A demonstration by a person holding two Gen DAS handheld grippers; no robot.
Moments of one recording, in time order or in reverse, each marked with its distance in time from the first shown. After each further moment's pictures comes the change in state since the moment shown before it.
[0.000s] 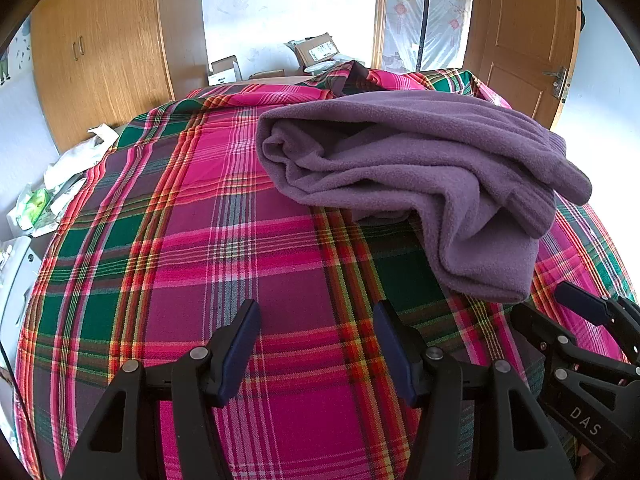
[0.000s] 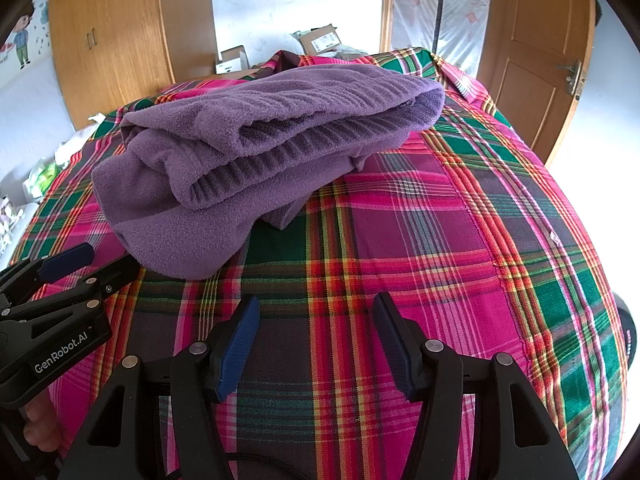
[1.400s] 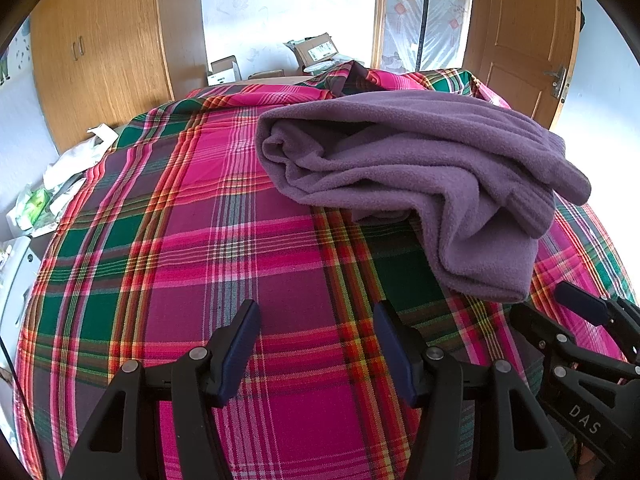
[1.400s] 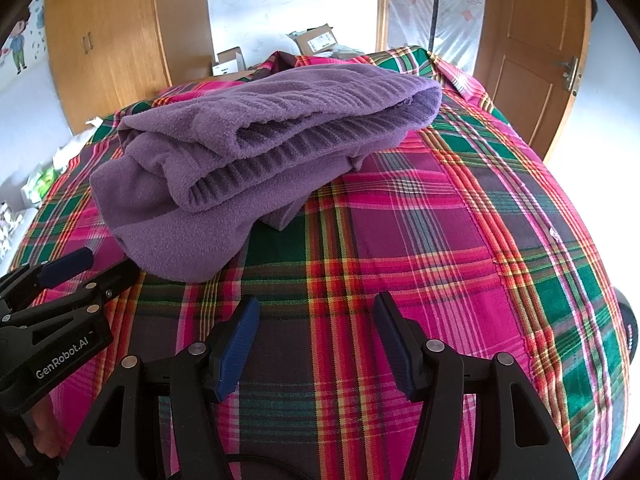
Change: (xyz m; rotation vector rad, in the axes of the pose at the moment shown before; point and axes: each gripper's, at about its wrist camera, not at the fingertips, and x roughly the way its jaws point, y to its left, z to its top) left arm 0.000 0.001 0.000 0.005 0.000 -0.009; right arm -0.001 -0.001 0.001 0.016 -0.007 0.044
